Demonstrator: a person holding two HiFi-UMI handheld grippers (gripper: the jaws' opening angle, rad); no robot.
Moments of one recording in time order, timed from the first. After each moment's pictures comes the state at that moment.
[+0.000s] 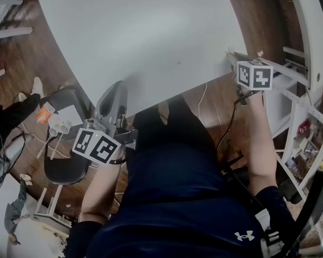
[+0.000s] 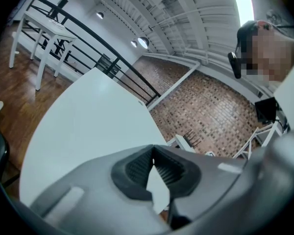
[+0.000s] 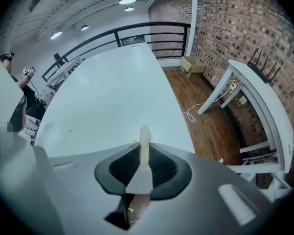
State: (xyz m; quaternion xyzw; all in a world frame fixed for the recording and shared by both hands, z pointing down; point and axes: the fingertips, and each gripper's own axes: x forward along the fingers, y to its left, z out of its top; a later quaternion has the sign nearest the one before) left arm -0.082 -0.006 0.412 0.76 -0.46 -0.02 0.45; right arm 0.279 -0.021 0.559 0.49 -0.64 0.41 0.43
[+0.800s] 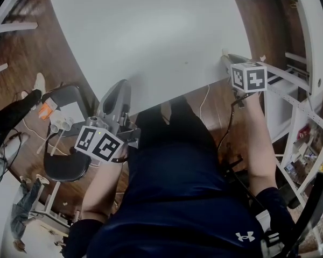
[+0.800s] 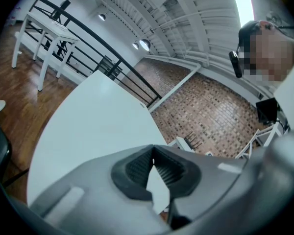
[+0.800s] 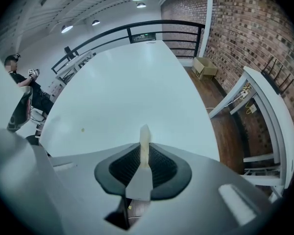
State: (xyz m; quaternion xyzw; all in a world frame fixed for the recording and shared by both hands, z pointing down) left arm -0.092 -0.003 0.409 0.76 -0.47 -0.03 0.45; right arm 0.238 -0.019 0.563 0.44 -0.66 0.39 0.46
